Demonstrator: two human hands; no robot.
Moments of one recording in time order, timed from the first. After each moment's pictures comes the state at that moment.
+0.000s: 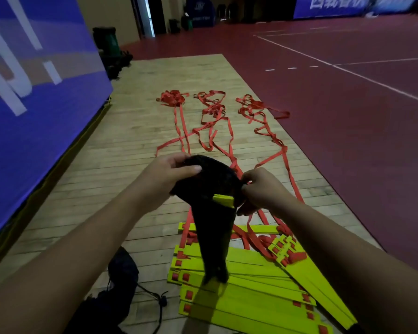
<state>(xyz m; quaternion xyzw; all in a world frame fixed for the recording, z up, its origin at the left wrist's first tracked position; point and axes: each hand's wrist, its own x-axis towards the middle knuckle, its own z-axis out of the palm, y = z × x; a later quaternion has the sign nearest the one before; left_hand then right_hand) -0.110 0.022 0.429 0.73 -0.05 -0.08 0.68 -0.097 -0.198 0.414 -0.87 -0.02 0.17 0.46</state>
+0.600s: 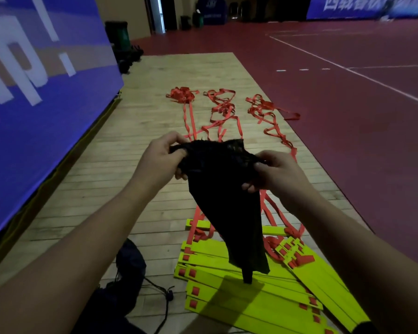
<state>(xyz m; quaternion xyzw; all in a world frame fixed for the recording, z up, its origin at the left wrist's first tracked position) -0.099 0.057 0.429 0.81 -0.03 0.14 0.57 -0.096 -0.186 0.428 -0.74 -0.07 0.10 0.66</state>
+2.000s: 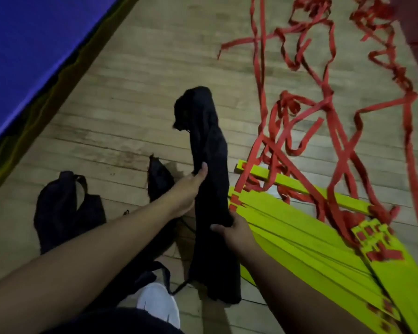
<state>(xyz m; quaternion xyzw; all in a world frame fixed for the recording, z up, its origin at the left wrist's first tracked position) -0.083 0.192 0.083 0.56 0.28 -0.16 0.76 -0.111 0.029 0.049 -0.77 0.08 0.36 0.52</state>
